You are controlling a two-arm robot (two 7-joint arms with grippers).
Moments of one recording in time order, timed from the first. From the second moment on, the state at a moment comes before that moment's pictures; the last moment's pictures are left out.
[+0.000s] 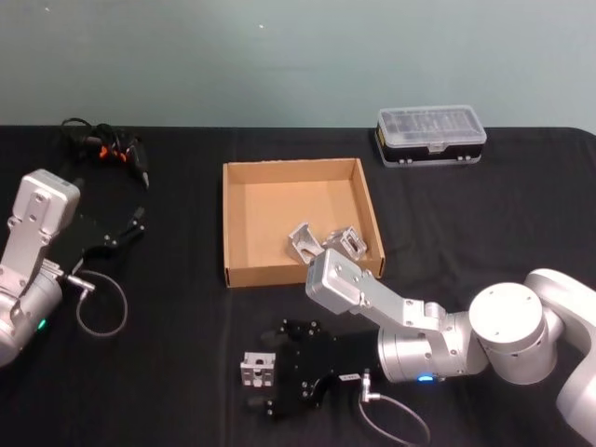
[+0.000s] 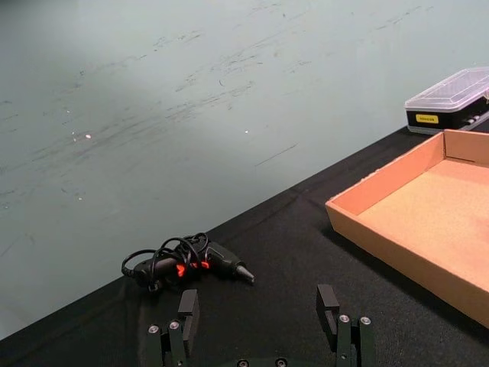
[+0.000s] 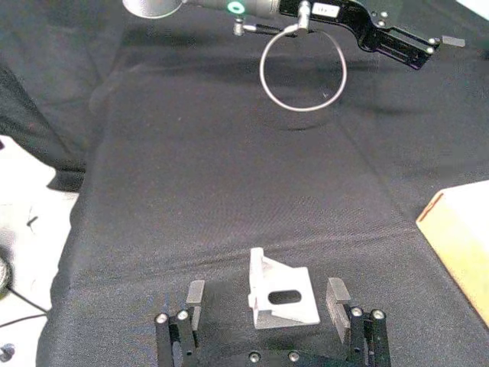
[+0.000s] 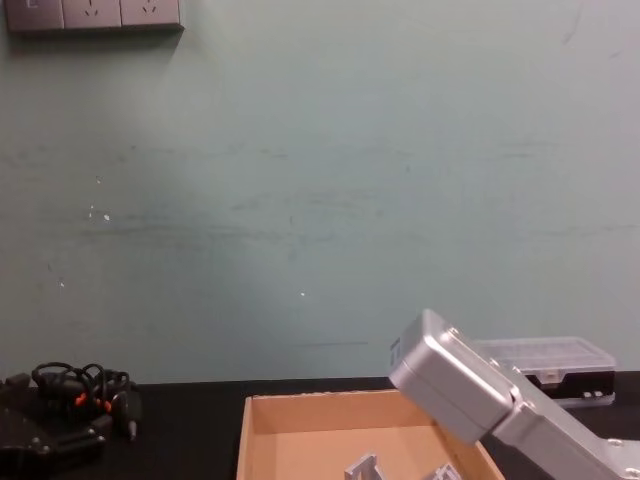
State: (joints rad) left arm -0.20 0.60 0.45 -1.41 -0.25 -0.12 0.03; right arm 0.46 0.51 -0.82 -1.44 0.24 0.17 0.78
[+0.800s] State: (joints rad) left arm -0.20 0.60 0.45 -1.41 -0.25 -0.12 0.03; right arm 0.47 0.50 -0.83 -1.43 0.24 0.15 0.80
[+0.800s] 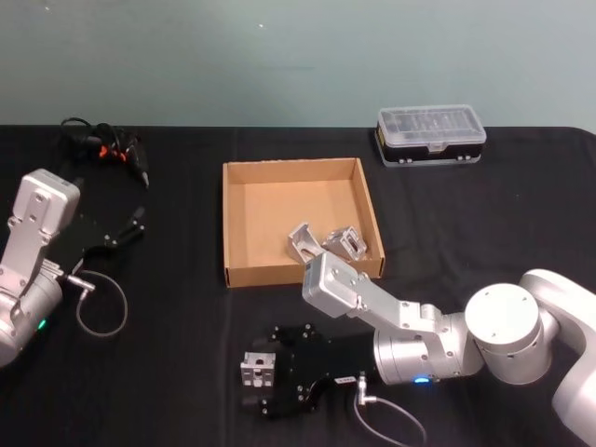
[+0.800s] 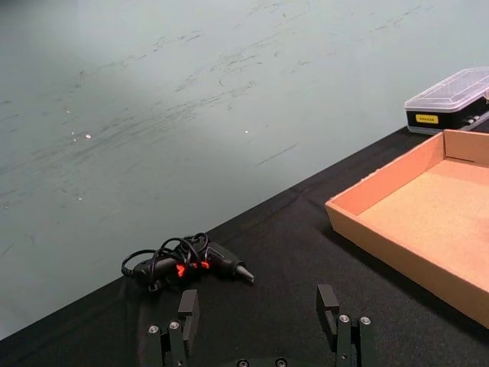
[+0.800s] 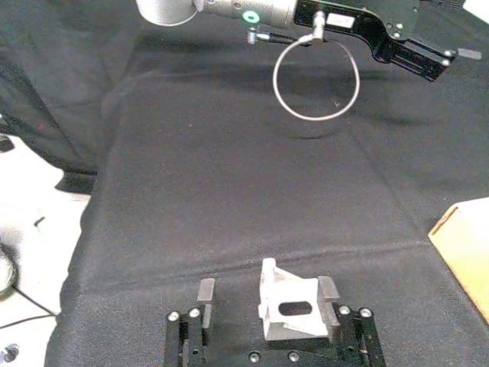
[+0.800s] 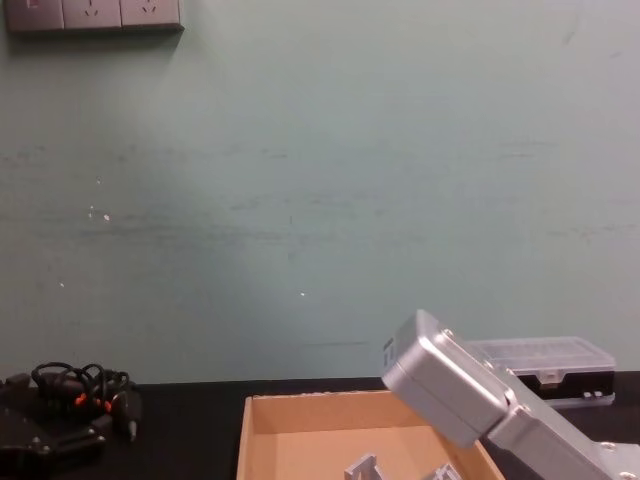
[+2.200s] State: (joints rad) left arm -0.20 0.60 0.45 -1.41 -0.25 -0.12 0.03; right arm 0.40 0.55 -0.75 -1.56 0.28 0.13 0.72
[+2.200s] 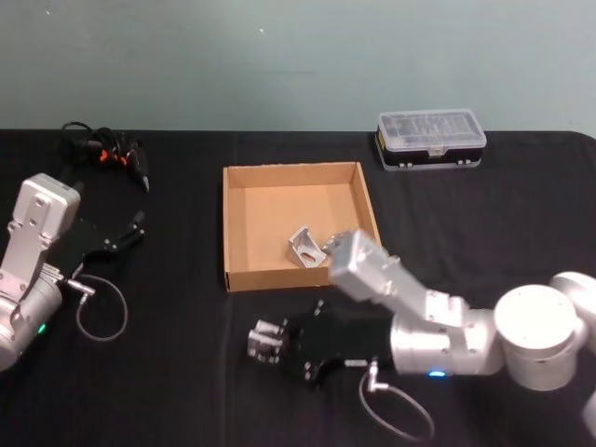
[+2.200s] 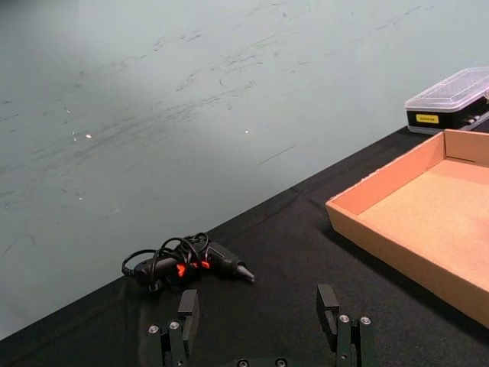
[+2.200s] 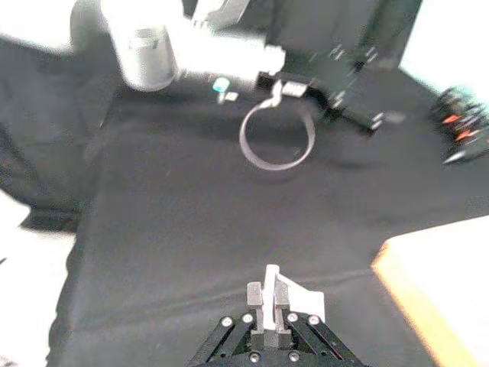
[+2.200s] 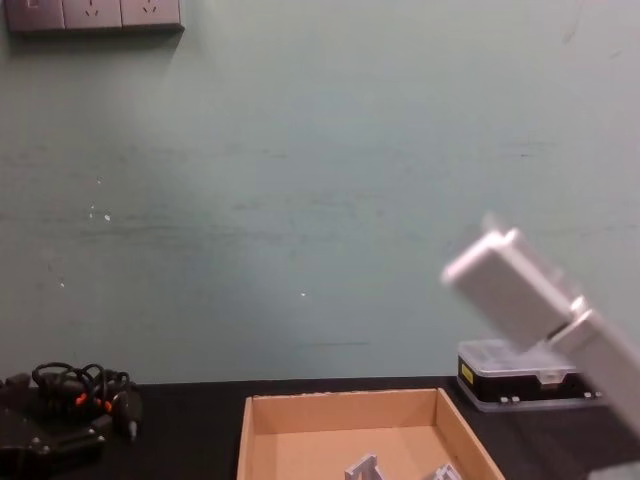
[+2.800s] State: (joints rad) left arm -0.20 0.60 0.45 -1.41 -0.25 -0.12 0.03; right arm 0.33 0.56 -0.54 -1.64 0.34 0.08 0.53
